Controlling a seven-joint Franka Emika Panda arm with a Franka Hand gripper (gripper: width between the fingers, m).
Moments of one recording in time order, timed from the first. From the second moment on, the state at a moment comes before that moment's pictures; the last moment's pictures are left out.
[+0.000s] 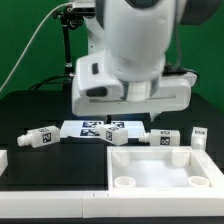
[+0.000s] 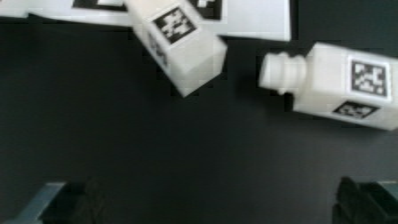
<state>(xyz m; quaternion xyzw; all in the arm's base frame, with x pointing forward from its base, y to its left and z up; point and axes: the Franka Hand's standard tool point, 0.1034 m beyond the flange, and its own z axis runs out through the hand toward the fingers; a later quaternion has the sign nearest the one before) 0.489 0.025 0.071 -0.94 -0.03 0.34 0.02</state>
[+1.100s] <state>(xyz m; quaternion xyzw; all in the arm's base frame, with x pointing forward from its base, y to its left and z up) 0.443 0.004 0.049 -0.93 -0.06 0.37 -0.03</state>
